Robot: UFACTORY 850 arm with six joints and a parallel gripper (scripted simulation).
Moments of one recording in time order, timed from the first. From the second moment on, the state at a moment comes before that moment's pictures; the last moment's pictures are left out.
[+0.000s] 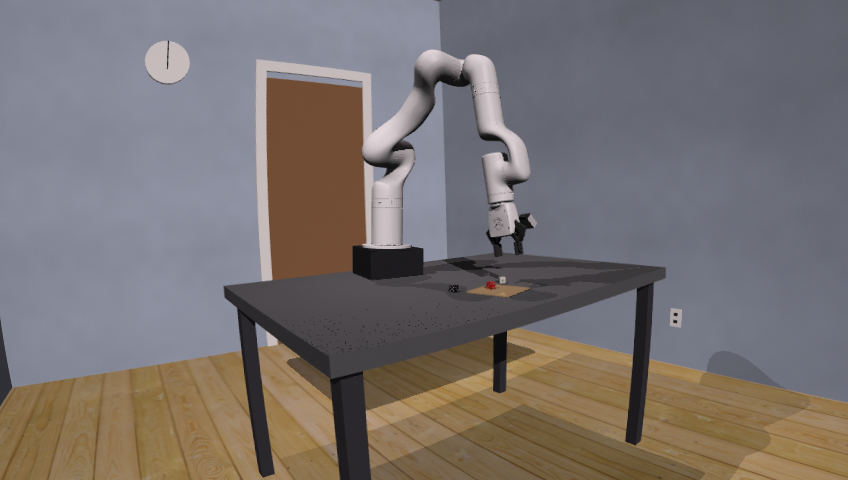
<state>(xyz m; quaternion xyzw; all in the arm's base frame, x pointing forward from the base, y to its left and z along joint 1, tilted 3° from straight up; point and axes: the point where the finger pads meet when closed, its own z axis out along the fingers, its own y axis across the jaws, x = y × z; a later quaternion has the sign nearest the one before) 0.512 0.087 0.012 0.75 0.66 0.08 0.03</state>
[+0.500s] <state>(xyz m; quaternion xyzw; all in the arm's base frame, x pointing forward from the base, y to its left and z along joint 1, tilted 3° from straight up) 0.493 0.102 0.009 0.58 0.81 0.07 0.03</state>
